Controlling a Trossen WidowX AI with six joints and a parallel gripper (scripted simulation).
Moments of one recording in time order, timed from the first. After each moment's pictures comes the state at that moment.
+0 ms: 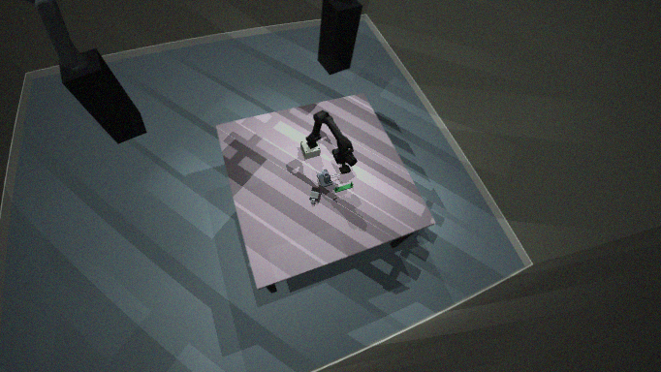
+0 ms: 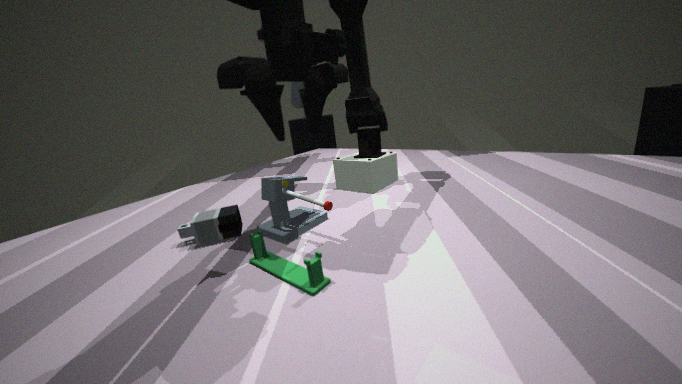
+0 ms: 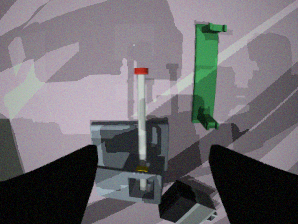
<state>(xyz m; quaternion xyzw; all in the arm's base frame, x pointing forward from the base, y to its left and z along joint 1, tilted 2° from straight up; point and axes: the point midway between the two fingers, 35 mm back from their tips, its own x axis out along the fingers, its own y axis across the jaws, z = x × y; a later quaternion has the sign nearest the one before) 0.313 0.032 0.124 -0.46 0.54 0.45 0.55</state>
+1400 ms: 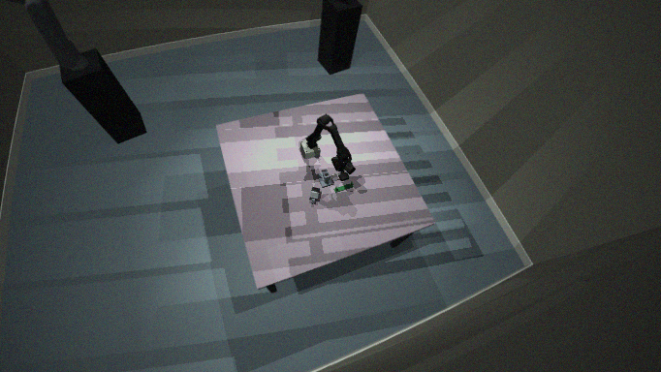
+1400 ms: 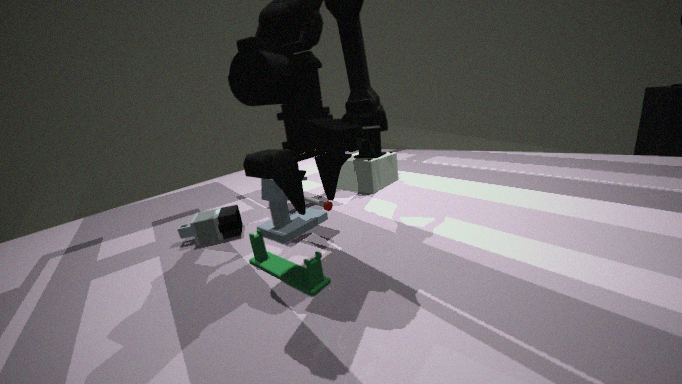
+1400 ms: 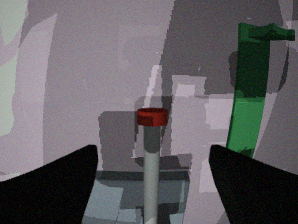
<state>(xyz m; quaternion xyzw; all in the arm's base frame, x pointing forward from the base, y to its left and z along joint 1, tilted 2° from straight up) 0.310 0.044 0.016 -0.45 0.54 0.46 0.54</state>
